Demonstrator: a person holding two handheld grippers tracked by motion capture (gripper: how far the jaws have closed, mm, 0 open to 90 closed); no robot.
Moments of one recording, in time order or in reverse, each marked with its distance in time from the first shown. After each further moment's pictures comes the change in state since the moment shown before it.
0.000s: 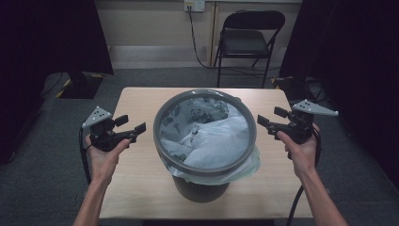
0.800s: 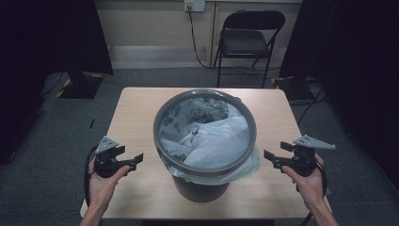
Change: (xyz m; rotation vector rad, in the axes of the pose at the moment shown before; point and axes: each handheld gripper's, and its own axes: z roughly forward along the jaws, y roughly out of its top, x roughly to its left) left arm 0.006 -0.086 0.002 0.257 0.094 0.023; right arm -0.011 -0.096 -0.025 0.183 -0.056 0.036
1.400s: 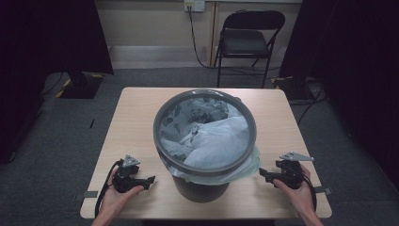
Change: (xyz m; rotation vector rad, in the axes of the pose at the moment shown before) left arm -0.023 -0.052 0.050 0.231 -0.039 0.073; right arm -0.010 -0.068 0.043 0.208 -0.088 0.020
